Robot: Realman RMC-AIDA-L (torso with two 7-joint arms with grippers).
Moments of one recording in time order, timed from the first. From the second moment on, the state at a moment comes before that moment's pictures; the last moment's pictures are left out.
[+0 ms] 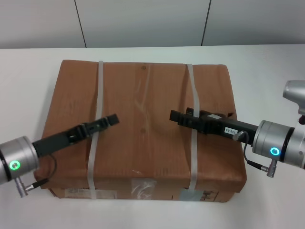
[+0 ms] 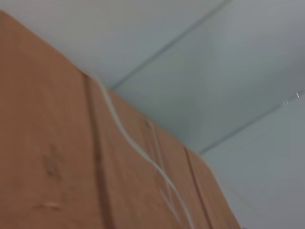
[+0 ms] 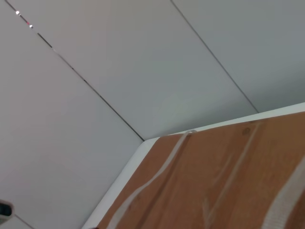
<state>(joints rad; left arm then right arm) -0.37 -2.04 1.30 0.46 1.26 1.17 -1.83 0.45 2.08 -1.47 -0.37 -1.07 -1.06 1.53</state>
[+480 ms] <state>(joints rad) -0.41 -2.05 1.38 0.46 1.25 1.11 -1.84 0.48 2.08 -1.50 -0.37 -1.07 -0.99 1.53</state>
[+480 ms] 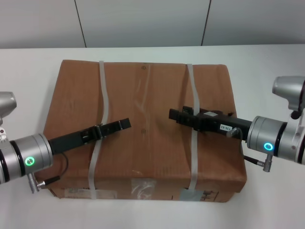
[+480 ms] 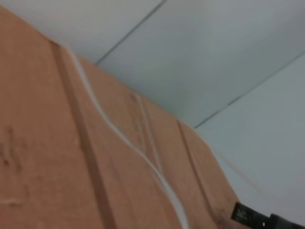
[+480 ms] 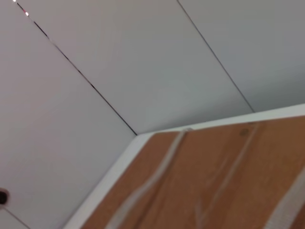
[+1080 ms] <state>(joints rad) -0.41 -2.04 1.38 0.46 1.22 1.07 -1.85 0.47 2.08 -1.51 -0.38 -1.03 -0.96 1.52</state>
